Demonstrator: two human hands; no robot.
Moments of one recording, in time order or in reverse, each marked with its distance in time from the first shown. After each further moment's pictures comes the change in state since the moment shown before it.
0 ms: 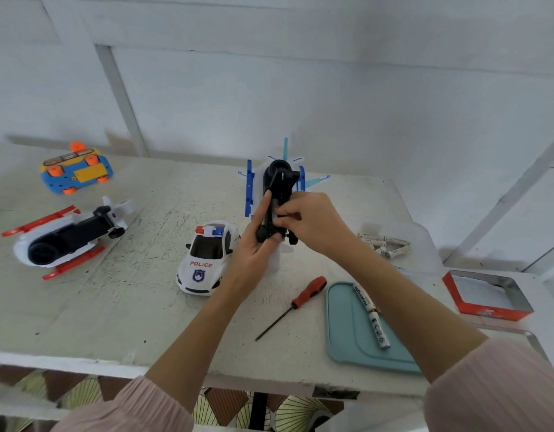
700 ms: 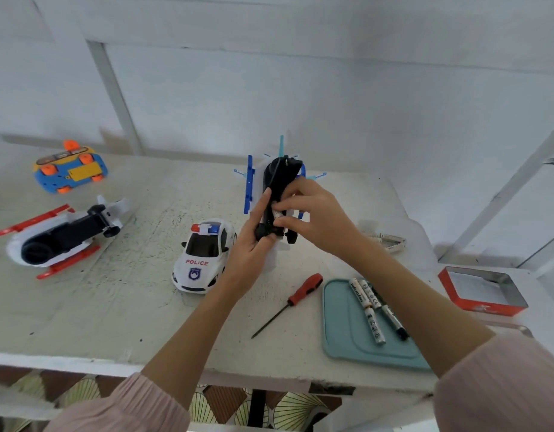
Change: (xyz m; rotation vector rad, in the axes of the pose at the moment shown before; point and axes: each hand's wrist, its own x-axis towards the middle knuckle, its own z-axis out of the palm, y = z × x) left_hand 0.001 0.003 0.002 0.020 -0.016 0.015; right_hand -0.009 0.019 -0.006 0.011 0.069 -0.166
